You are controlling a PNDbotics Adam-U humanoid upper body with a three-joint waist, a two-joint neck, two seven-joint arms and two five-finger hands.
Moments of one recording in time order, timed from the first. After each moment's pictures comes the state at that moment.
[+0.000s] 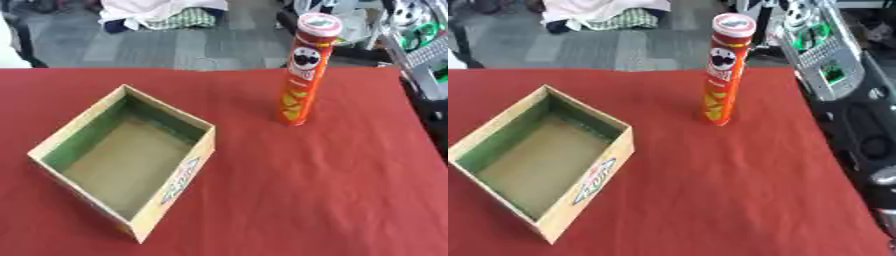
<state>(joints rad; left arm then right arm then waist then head) -0.18 0.32 0.17 -1.97 0.14 0.02 0.49 -0.99 -0.62 0.14 -1.46 0.26 0.51 -0.12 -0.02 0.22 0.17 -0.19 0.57</state>
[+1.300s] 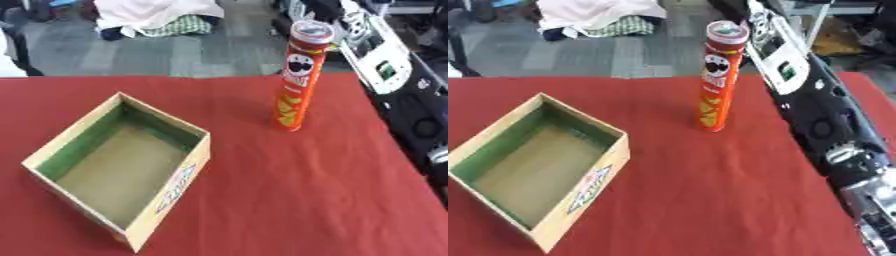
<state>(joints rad) -0.17 0.32 0.17 -1.97 0.14 0.02 0.49 -1.09 -0.57 0.15 -1.12 0.45 0.42 0.01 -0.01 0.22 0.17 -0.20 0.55</state>
